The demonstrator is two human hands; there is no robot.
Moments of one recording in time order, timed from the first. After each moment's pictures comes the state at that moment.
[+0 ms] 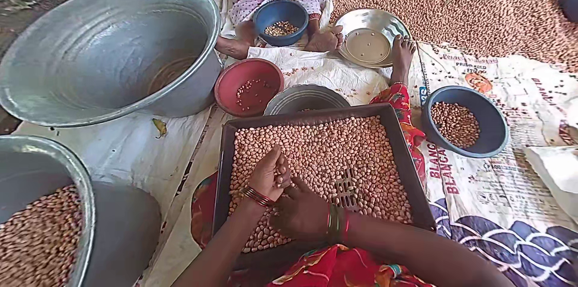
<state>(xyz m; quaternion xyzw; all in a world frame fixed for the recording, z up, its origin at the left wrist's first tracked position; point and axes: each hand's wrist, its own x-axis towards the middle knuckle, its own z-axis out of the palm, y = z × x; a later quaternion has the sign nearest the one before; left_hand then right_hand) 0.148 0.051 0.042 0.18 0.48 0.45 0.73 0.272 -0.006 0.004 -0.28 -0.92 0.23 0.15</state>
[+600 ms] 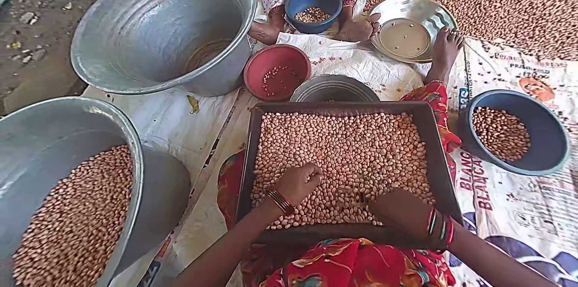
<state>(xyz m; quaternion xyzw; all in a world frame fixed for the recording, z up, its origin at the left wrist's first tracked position) 0.125 0.031 0.047 0.68 0.54 -0.02 0.50 0.384 -0.003 0.056 -0.41 -0.77 0.36 -0.33</state>
